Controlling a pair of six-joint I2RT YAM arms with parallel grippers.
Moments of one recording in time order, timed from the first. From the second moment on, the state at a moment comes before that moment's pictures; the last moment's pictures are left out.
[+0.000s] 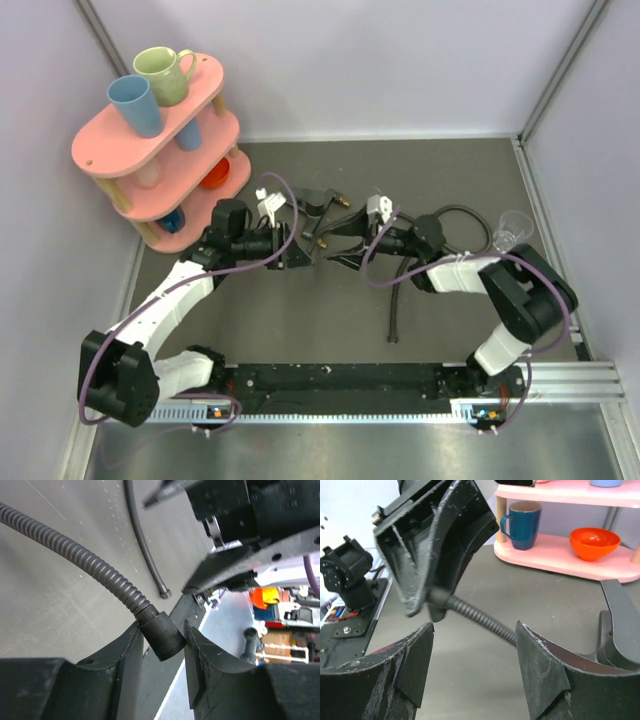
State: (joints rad) left arm -0.35 1.15 0.79 -0.21 0.82 -0.54; right arm 0.58 1.58 0.59 1.24 -0.86 0.23
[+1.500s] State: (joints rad) left arm -0.26 1.24 0.84 -0.27 0.98 -0.49; right arm 0.65 1.37 0.54 0.86 -0.82 -0.17
